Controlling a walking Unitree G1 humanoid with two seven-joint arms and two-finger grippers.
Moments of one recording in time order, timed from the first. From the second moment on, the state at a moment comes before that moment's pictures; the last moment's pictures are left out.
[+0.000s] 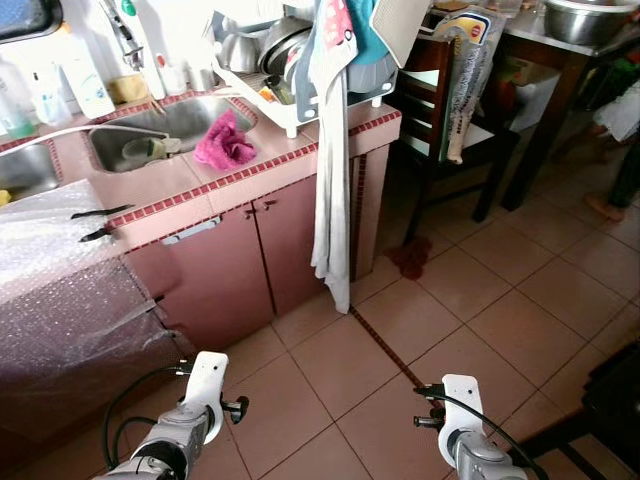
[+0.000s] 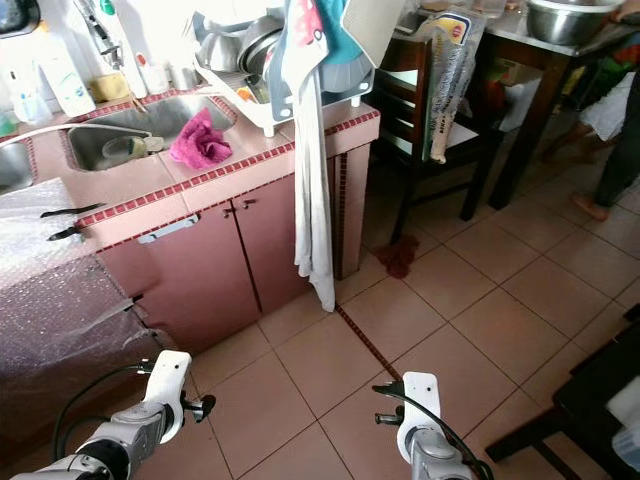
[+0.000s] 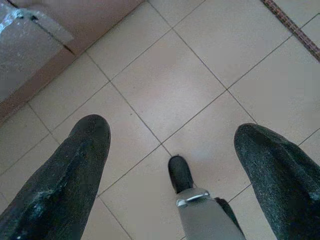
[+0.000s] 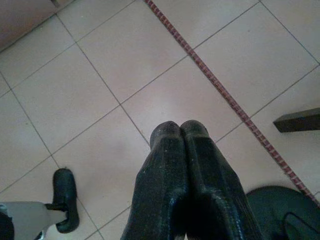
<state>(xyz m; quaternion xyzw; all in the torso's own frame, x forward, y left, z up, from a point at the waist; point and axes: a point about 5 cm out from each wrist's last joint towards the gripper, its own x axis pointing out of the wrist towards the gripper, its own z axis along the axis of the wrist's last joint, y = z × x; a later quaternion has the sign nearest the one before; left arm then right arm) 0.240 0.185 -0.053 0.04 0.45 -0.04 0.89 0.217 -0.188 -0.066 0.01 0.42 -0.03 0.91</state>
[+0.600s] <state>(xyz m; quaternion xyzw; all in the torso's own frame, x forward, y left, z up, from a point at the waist) 0.238 0.177 -0.056 0.03 0.45 -0.05 0.89 0.210 -0.203 -0.068 -0.01 0.42 -0.04 0.90</state>
